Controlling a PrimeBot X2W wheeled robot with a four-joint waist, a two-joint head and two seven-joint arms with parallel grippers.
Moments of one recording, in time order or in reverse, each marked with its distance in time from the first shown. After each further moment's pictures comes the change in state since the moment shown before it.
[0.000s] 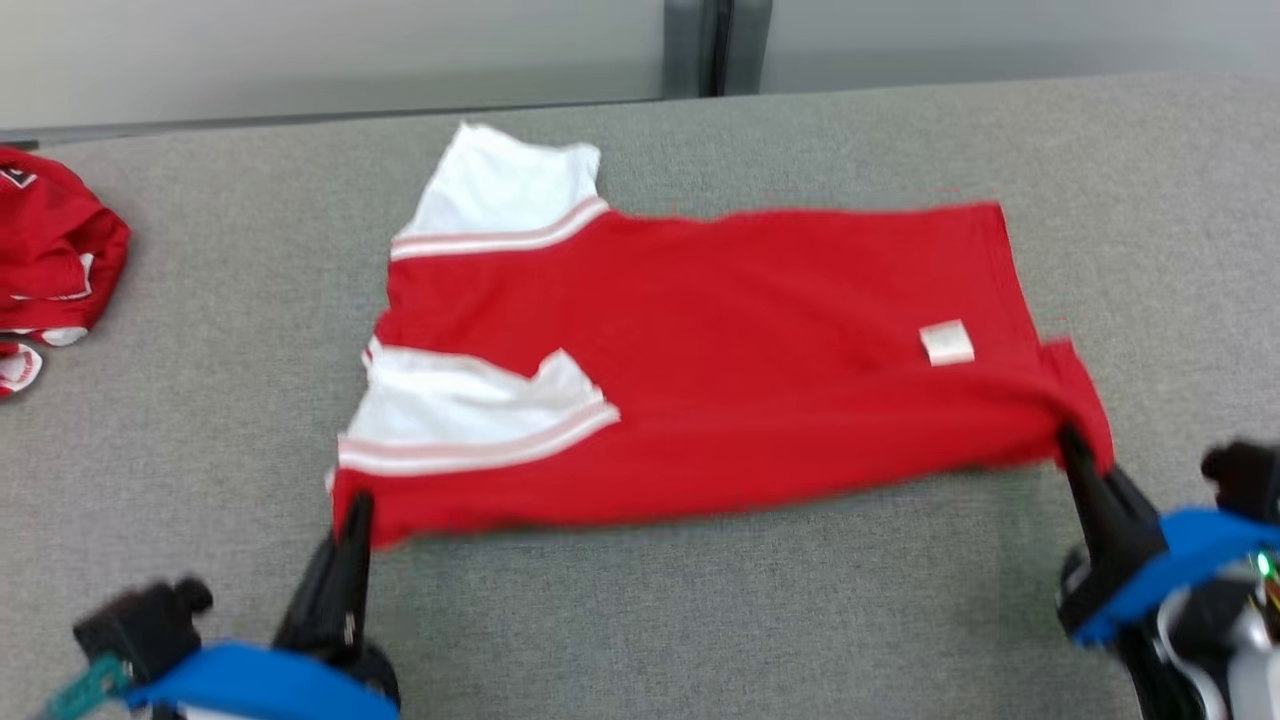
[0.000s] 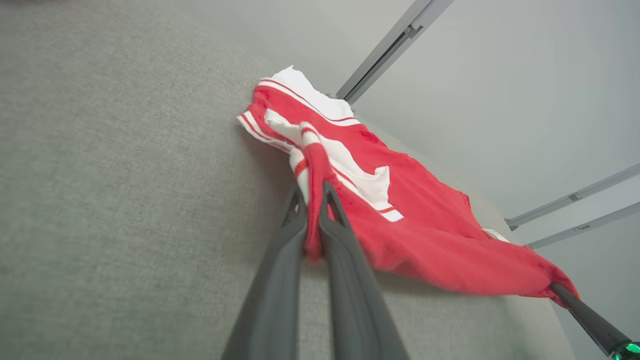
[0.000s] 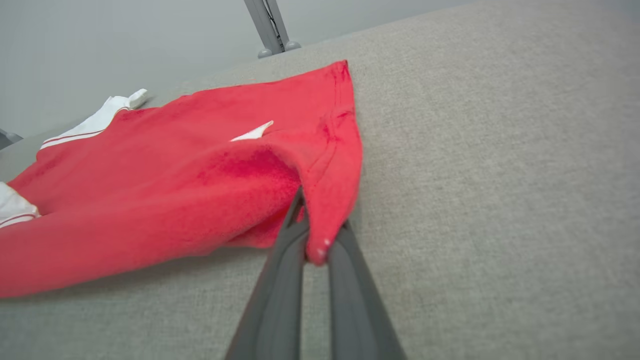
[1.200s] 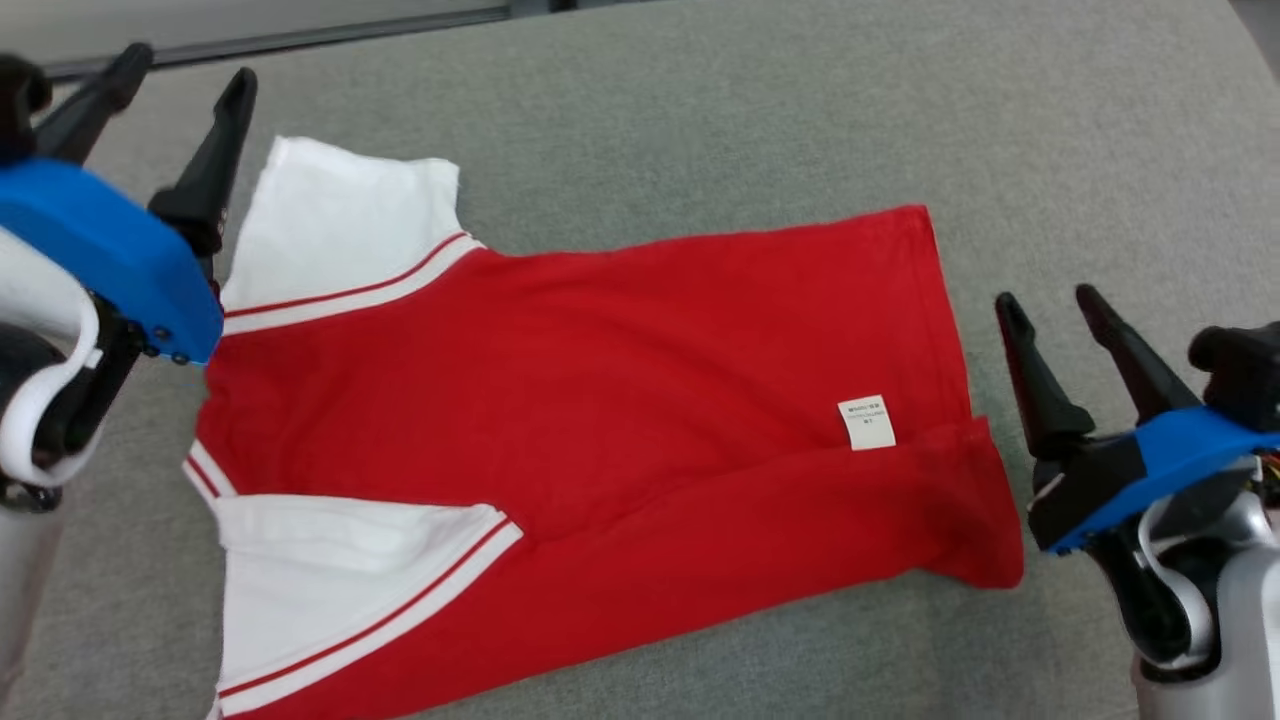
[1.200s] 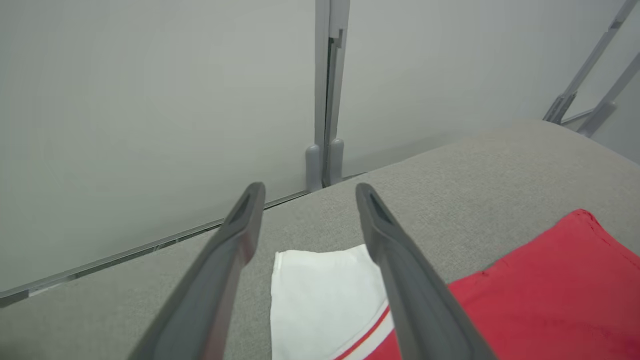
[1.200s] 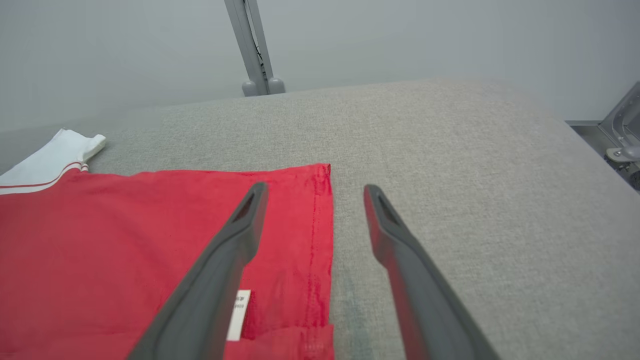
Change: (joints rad) left arm -0.712 0.329 -0.094 0.124 0.252 -0.091 0.374; right arm -0.076 -0.017 0.094 -0.215 -0.072 0.000 0.054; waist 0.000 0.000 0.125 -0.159
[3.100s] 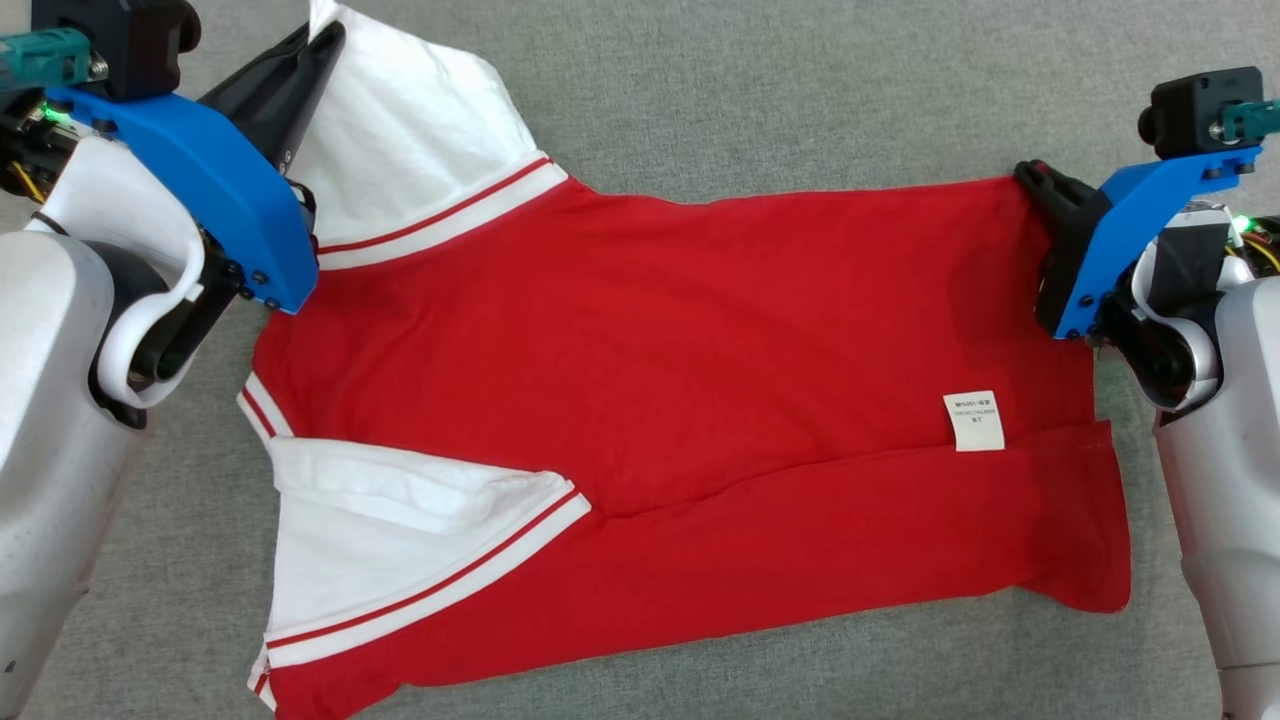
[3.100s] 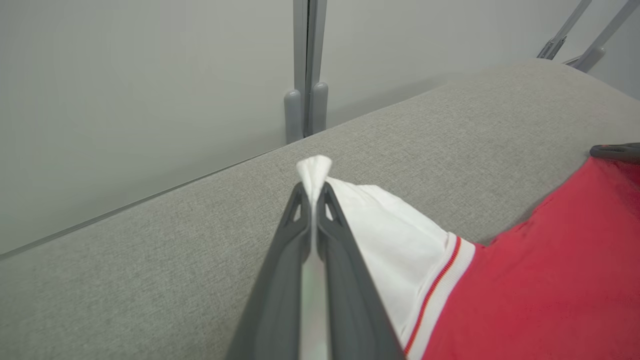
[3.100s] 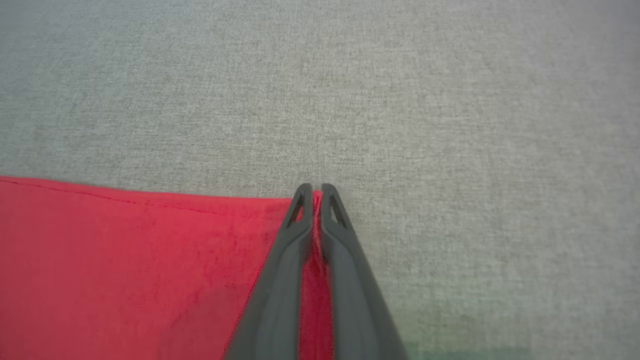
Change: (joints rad) left arm -0.243 -0.041 -0.263 0.276 -0.100 -0.095 -0.121; right arm -0.551 -0.158 0.131 0.654 0.064 0.000 0.144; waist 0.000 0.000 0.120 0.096
